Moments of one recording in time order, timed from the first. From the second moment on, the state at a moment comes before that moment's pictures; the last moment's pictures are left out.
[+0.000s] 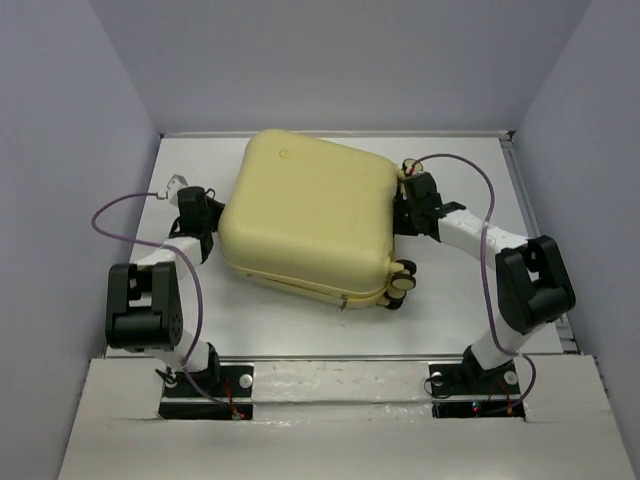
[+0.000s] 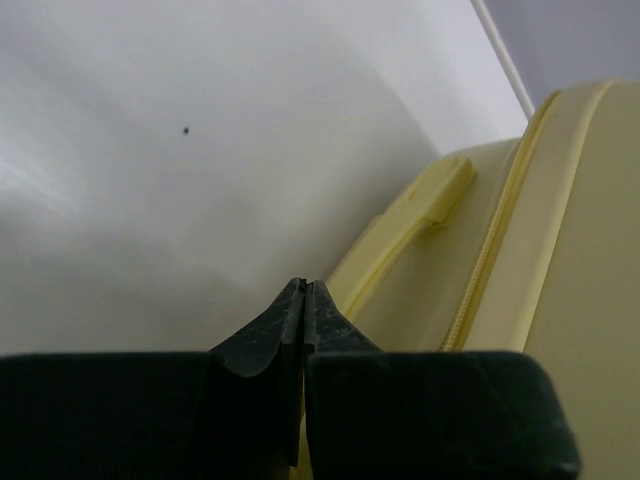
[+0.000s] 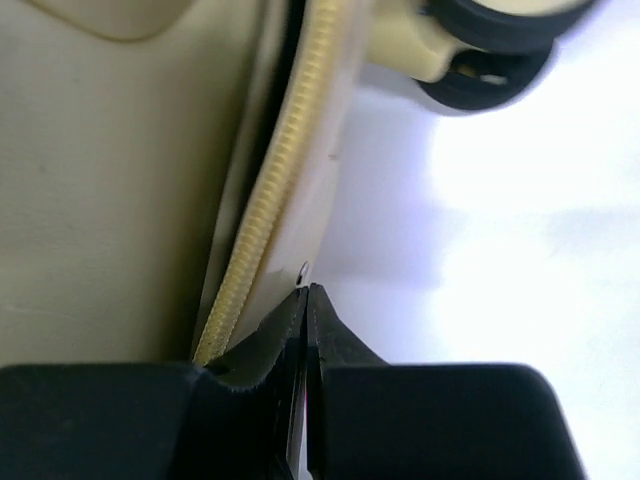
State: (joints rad) left arm 0.02 1.57 0.78 0.28 0.02 -0.88; right arm 0.39 1.63 1.04 -0.25 0.03 0.42
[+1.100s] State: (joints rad) left arm -0.71 0.85 0.33 0.16 -0.22 -1.00; right arm 0.23 0.95 0.74 0.00 -0.47 0.45
